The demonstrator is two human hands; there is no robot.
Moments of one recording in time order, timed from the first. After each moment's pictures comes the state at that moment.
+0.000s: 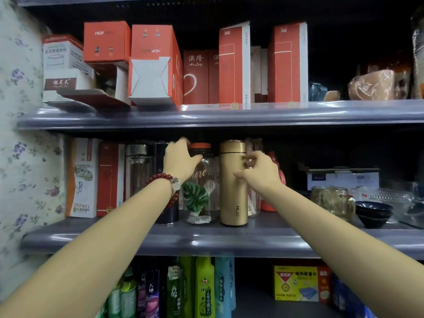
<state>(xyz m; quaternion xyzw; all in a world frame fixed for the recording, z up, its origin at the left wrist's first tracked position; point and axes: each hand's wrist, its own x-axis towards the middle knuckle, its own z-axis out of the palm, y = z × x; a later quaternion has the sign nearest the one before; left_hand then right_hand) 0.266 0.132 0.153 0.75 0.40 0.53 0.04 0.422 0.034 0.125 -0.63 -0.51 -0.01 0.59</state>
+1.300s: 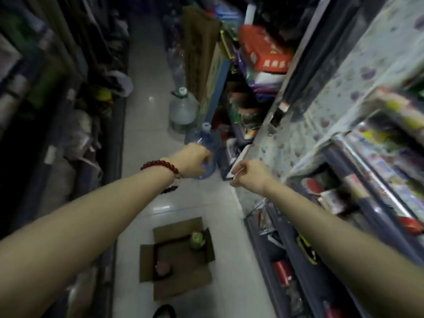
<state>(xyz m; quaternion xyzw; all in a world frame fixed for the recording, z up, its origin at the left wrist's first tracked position) -0.200 -0.171 -0.354 0.54 0.81 0.08 0.19 -0.053 -0.058 -0.352 -0.38 -0.85 0.35 -0.08</state>
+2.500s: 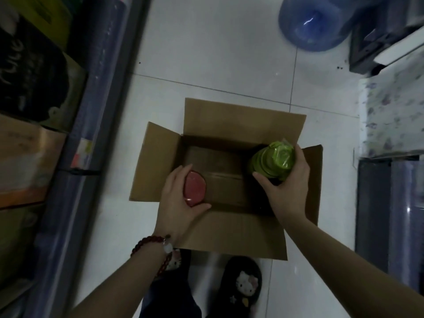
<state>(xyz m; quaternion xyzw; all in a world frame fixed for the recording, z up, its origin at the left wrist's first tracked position) -0.092 -0.353 -1.053 0.04 0.88 0.40 0.26 -0.046 -0.132 -1.044 -0.38 -0.84 0.39 0.02</state>
